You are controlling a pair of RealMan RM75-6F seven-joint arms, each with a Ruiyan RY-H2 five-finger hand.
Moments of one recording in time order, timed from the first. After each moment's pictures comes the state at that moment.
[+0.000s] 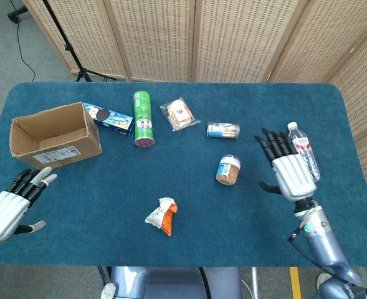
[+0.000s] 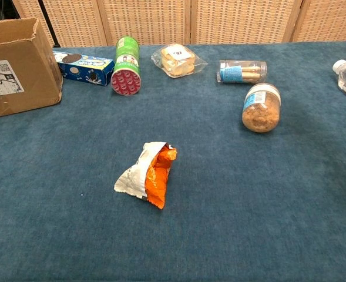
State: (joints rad) left arm -0.23 -0.96 0.02 -1.63 1.81 1.37 -0.10; right arm 0.50 -1.11 0.14 -1.81 -1.31 1.34 -0.16
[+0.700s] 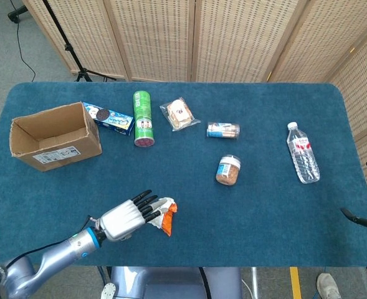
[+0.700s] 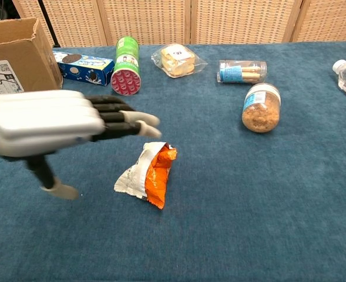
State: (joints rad) left arm -0.61 -1.33 -0.10 -1.80 1.71 0.74 0.44; right arm 0.13 -1.04 0.06 -1.52 -1.39 1.56 0.42
